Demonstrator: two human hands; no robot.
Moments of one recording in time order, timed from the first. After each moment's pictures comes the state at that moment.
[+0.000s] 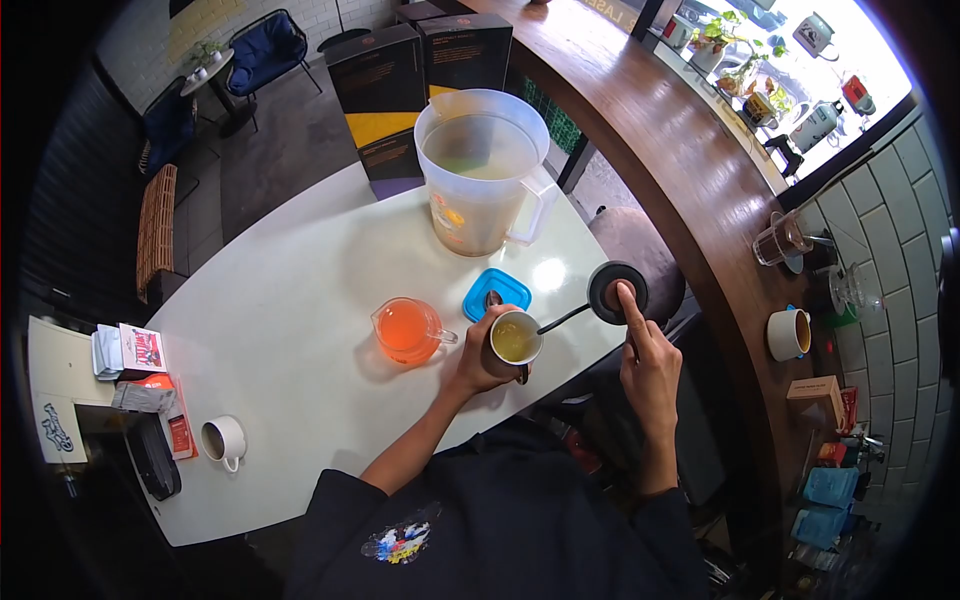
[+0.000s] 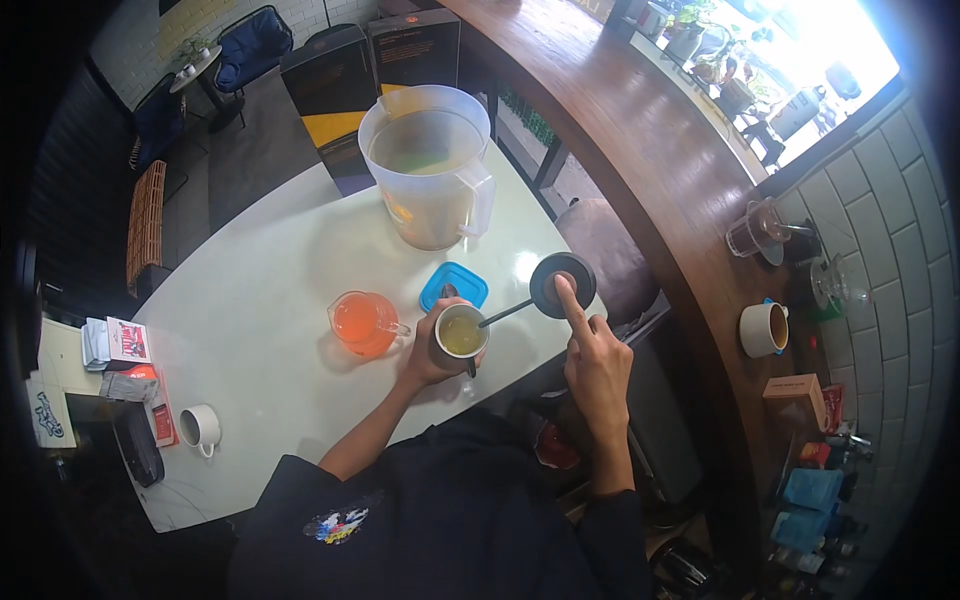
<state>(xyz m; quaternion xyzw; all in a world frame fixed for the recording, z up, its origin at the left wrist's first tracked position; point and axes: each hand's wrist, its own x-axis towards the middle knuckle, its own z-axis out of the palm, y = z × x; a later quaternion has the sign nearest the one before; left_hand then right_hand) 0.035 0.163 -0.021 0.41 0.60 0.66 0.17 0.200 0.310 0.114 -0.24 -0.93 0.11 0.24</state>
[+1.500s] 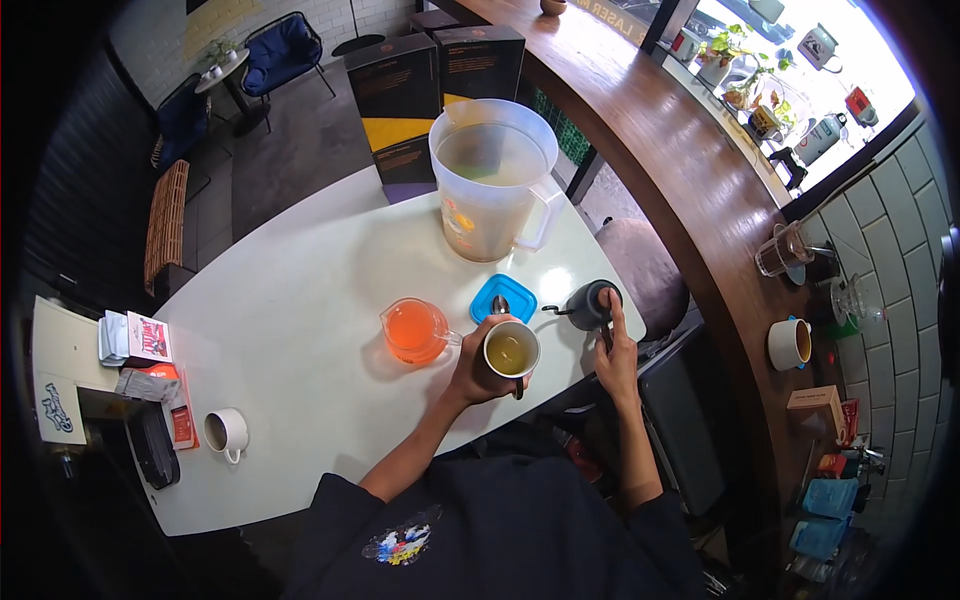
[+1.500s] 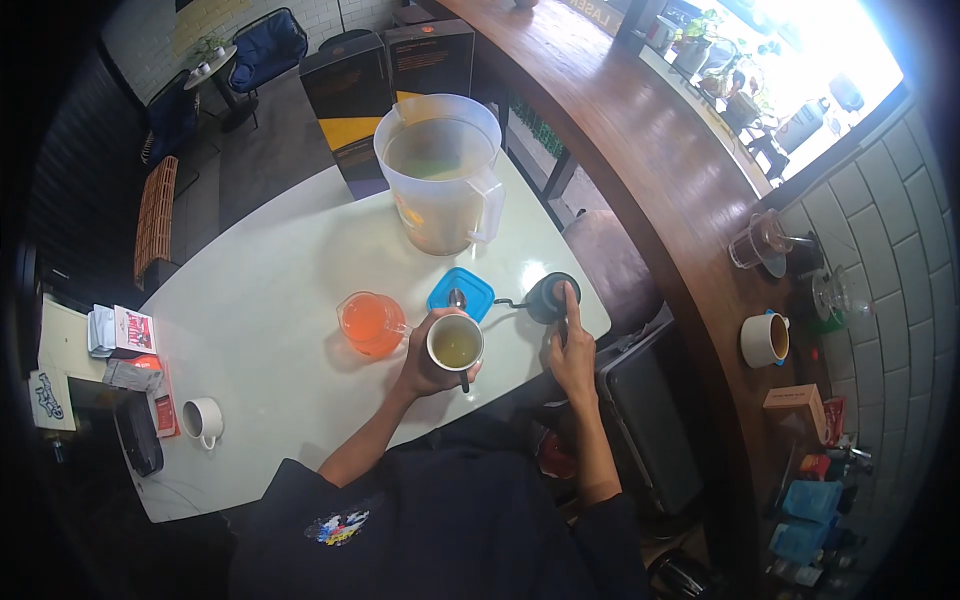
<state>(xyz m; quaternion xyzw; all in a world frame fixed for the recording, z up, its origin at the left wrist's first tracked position) 0.037 0.144 0.003 0.44 0.62 0.64 0.14 0.187 0.340 0.005 -0.31 -0.86 0.35 0.19</state>
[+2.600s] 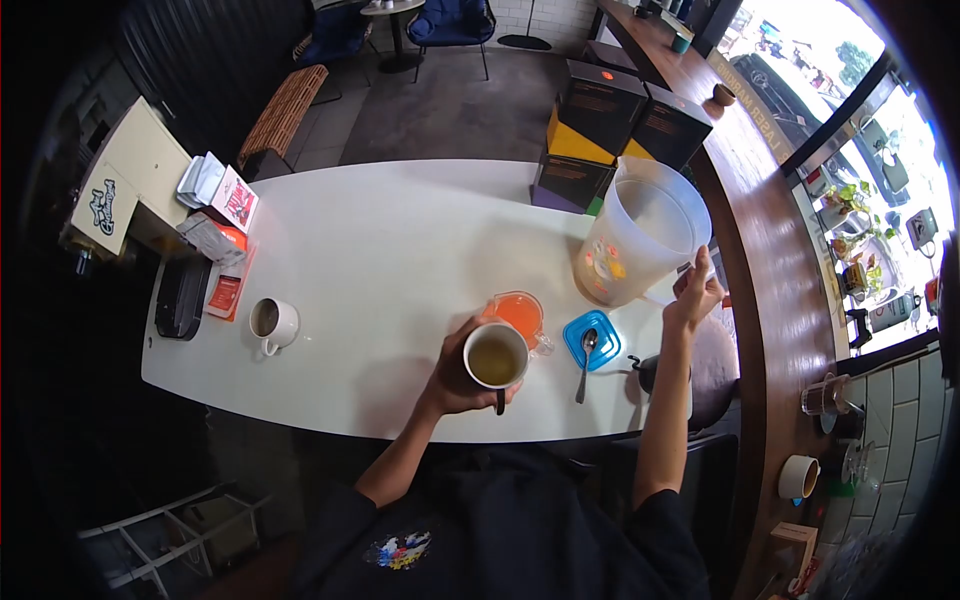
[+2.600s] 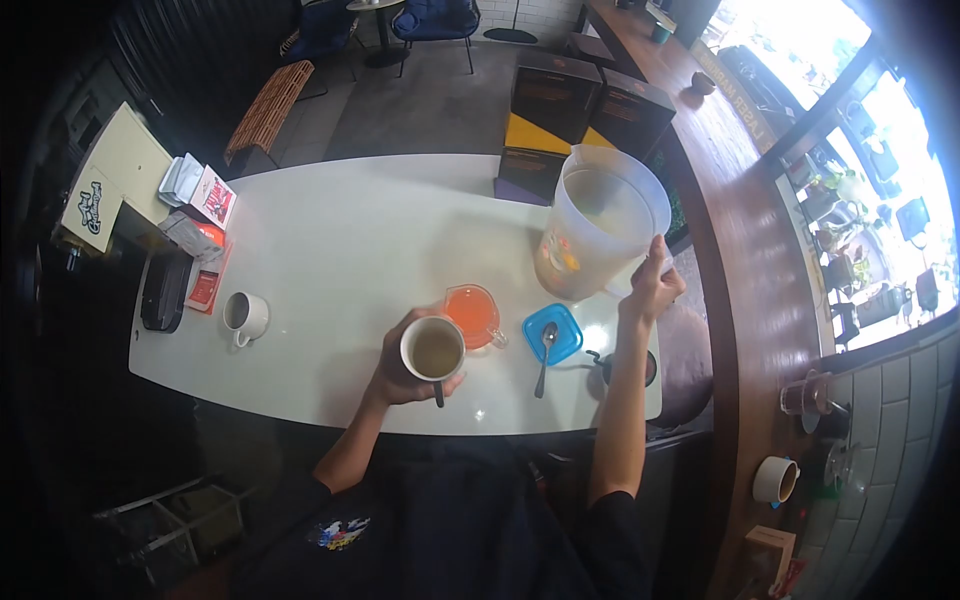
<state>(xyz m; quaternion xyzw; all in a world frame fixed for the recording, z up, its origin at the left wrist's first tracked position) 0.024 0.022 0.061 0.33 0.69 0.65 -0.01 -0.013 0.356 0.082 -0.17 -0.58 0.65 0.47</state>
